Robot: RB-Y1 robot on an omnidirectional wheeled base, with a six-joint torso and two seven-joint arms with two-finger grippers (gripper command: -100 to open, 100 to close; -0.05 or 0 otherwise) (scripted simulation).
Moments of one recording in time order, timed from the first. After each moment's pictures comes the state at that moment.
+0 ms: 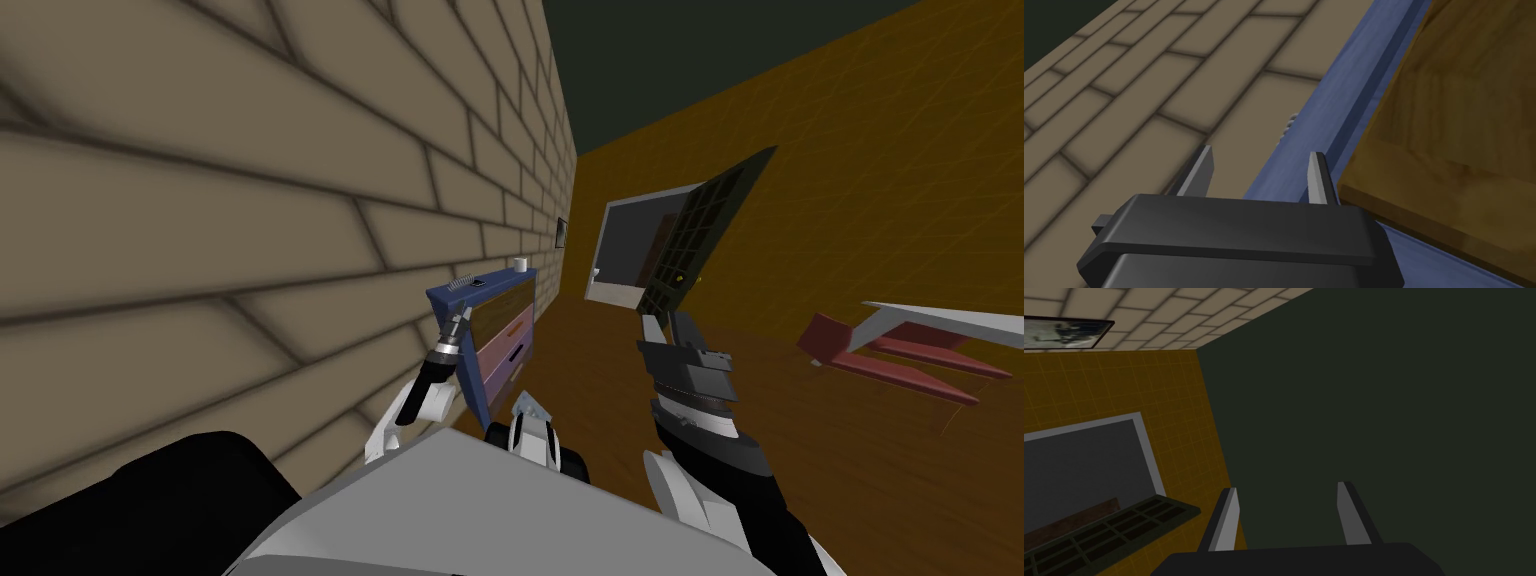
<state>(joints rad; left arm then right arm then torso) 0.45 0.14 0.04 -2.22 -0.06 -0.33 0.15 0.52 -0.01 0.04 -2.31 0.12 -0.56 -0.04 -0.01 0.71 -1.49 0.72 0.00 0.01</state>
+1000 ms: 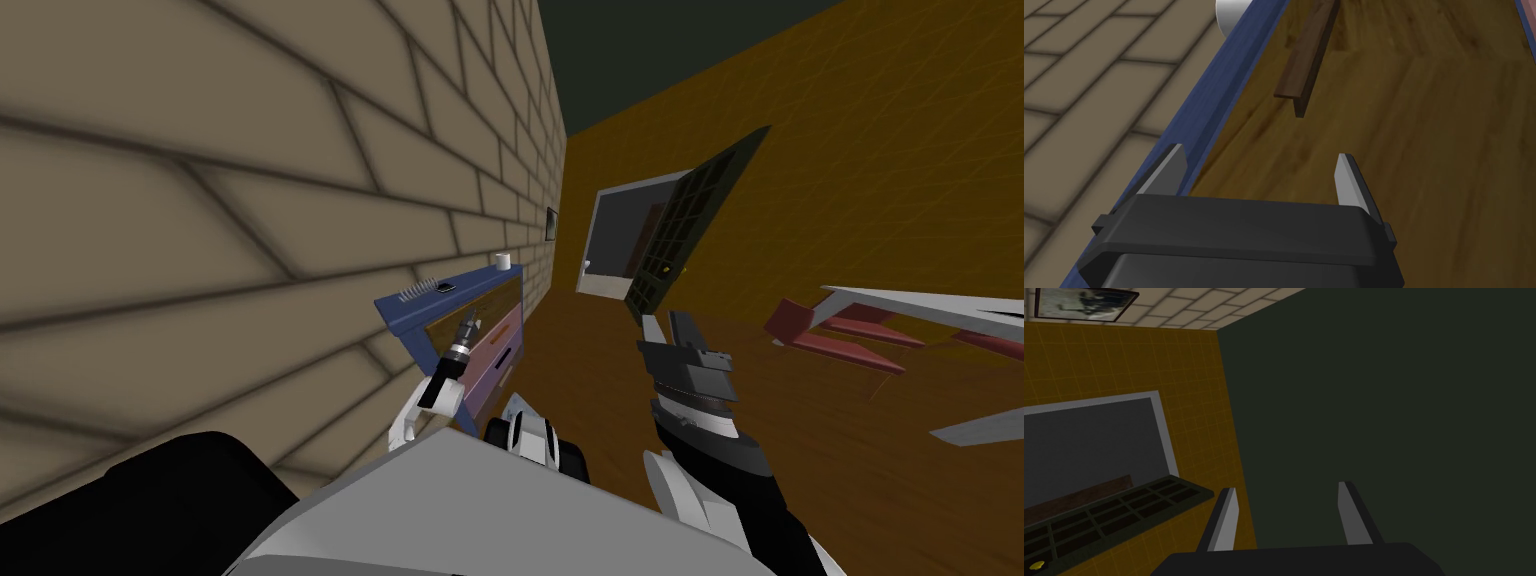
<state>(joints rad) 0.38 0.13 0.00 -2.07 -0.07 -0.18 0.13 0.52 -0.01 0.04 -2.31 0.12 -0.56 -0.04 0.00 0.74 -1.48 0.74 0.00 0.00</state>
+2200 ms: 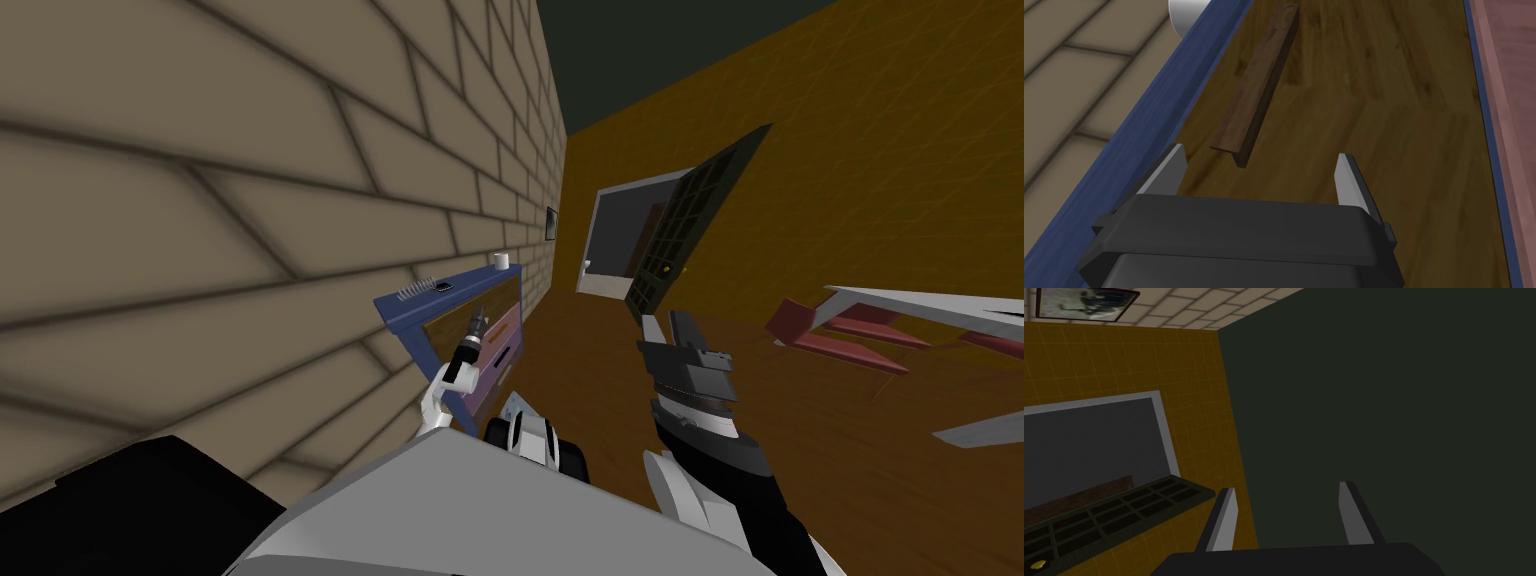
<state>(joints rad) 0.19 0.04 0.03 -1.90 -0.05 -0.09 0.11 0.52 -0.01 0.04 -2.31 0.12 -0.56 -0.04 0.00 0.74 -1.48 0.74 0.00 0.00</state>
